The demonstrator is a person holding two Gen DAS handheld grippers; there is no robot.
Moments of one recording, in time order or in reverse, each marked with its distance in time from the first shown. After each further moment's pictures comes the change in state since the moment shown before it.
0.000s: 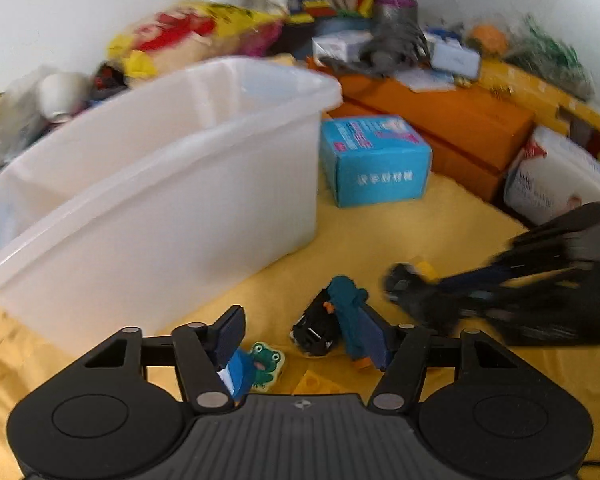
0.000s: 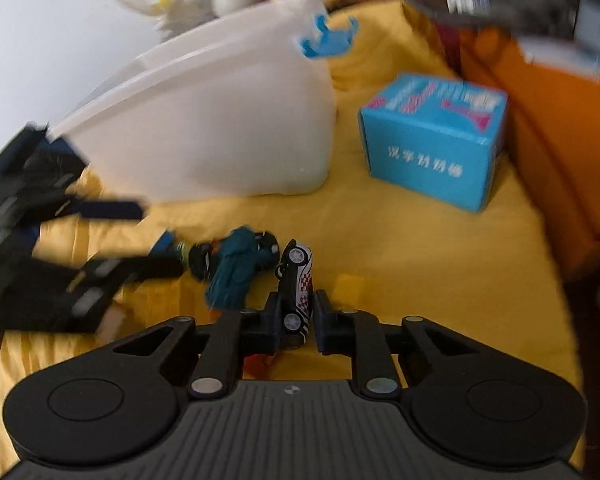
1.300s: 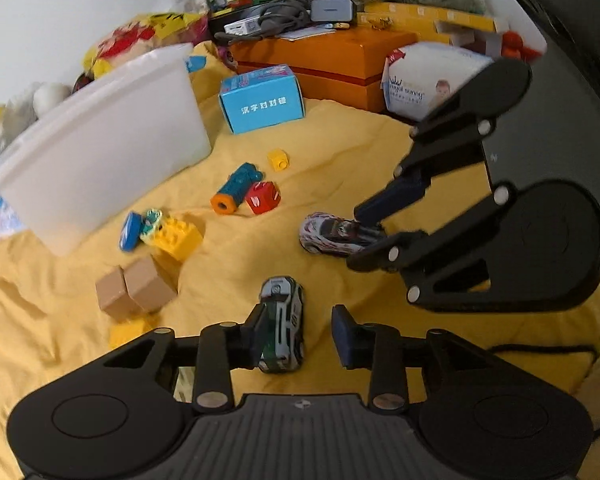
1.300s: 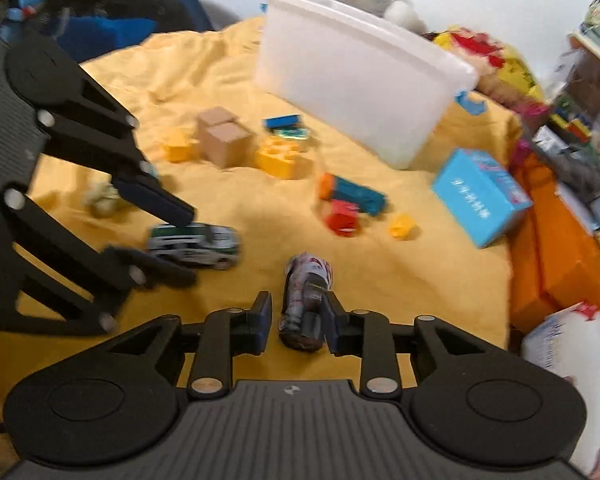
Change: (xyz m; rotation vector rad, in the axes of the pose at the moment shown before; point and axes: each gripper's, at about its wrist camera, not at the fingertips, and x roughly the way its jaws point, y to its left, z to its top) left arm -0.074 -0.126 -0.113 0.067 -0.009 0.055; right arm -0.058 0.075 -0.101 -0.636 0.017 -0.119
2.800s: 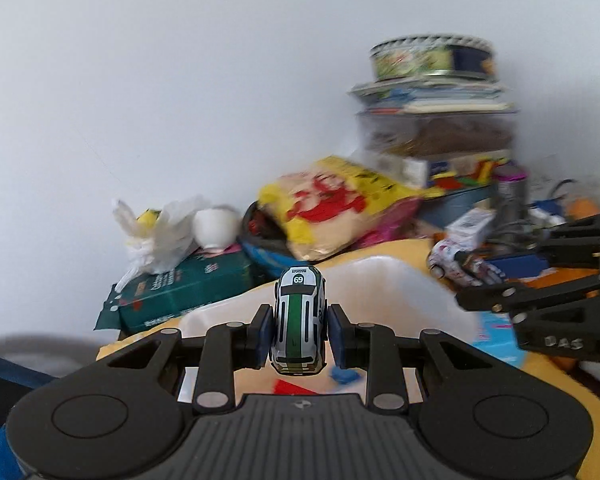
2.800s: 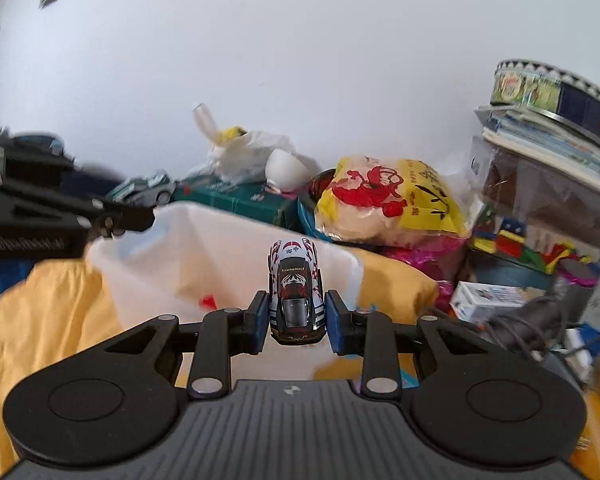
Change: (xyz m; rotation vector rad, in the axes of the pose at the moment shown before) left arm -0.016 0.192 0.156 -0.220 -0.340 0.318; right arm 0.010 -0.123 0.161 0.273 -0.364 -0.147
